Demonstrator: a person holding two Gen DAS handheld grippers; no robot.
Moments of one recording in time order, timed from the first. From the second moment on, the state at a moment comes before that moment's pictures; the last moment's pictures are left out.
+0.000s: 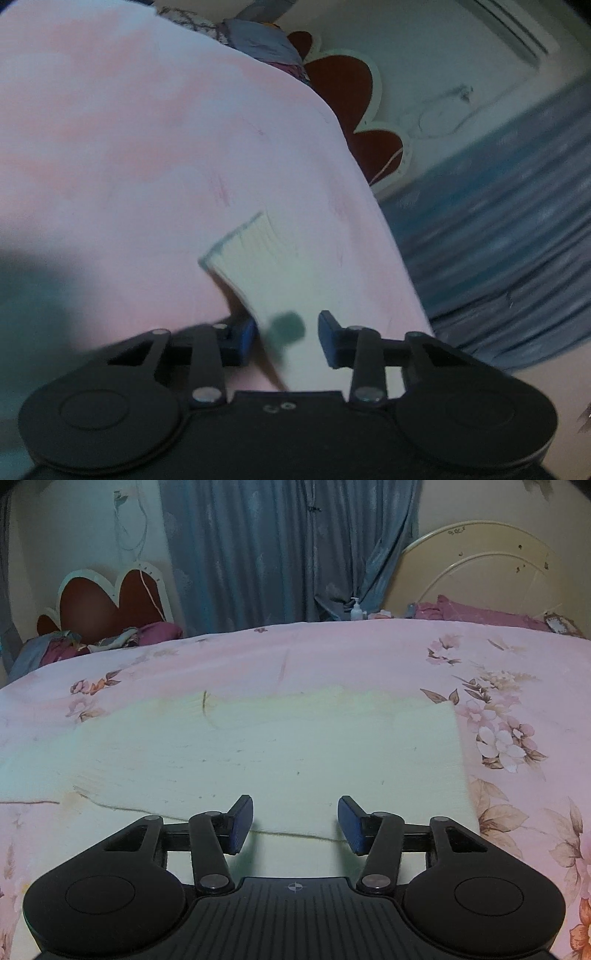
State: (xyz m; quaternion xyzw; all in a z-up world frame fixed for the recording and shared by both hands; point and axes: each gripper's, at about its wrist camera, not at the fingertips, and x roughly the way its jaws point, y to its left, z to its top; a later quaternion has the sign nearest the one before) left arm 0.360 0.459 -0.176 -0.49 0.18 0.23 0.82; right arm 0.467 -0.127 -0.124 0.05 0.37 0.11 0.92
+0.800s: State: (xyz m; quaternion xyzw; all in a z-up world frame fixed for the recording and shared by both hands) left arm 0.504 0.163 -0.122 -0.22 0.31 -0.04 0.93; right arm 0.461 -0.160 -0.119 0.12 0.36 0.09 0.92
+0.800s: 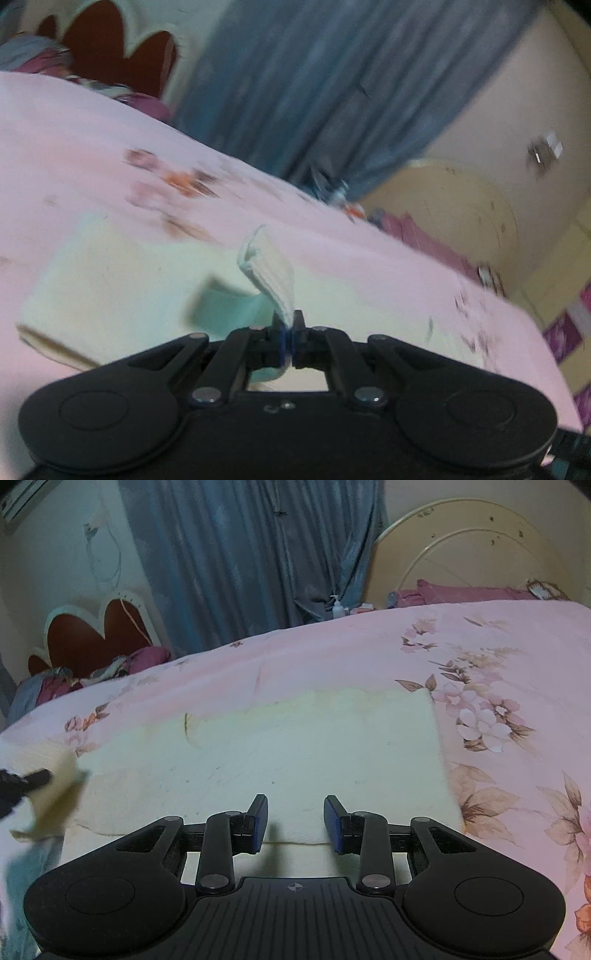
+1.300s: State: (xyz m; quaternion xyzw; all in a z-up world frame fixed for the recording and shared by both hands) left arm 0.489 0.078 -0.149 -0.14 0.37 -0.08 0.91; right arm 0.455 -0.197 -0.120 0.16 0.37 0.08 0.91
